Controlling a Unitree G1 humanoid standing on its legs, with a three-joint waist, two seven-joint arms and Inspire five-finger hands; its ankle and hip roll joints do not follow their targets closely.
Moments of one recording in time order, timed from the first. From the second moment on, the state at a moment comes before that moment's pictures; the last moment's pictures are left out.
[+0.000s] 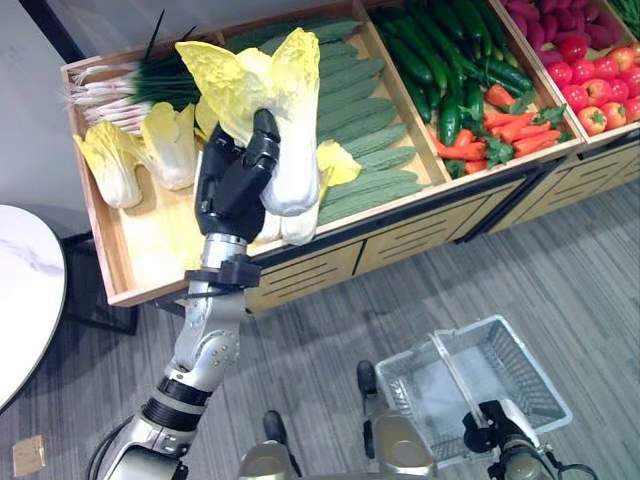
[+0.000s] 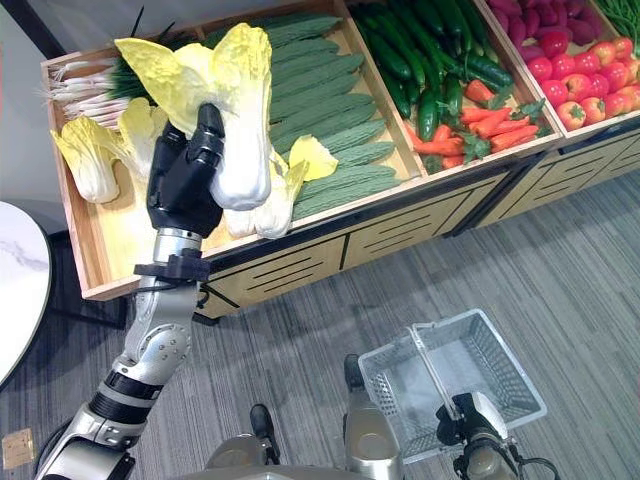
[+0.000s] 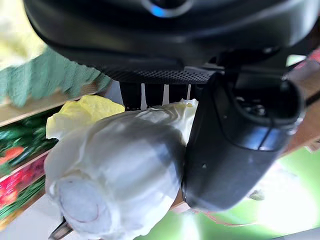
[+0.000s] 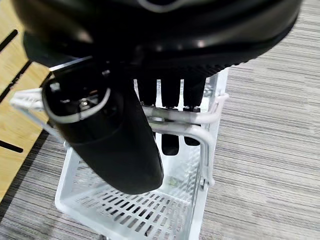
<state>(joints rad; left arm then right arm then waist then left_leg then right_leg) -0.30 0.37 -0.32 -0.15 -0.99 -0.35 0.06 0.05 -0.44 0.24 1.15 -0.18 -0.16 -0.26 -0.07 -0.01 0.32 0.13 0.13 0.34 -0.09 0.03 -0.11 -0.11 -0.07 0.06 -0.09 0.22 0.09</state>
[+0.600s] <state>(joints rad) -0.29 0.40 -0.39 -0.15 -1.02 -0.31 0.00 0.06 -0.43 0.20 1.17 -0.15 -0.16 -0.26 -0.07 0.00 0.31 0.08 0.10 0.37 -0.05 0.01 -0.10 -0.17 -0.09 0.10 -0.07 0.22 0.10</state>
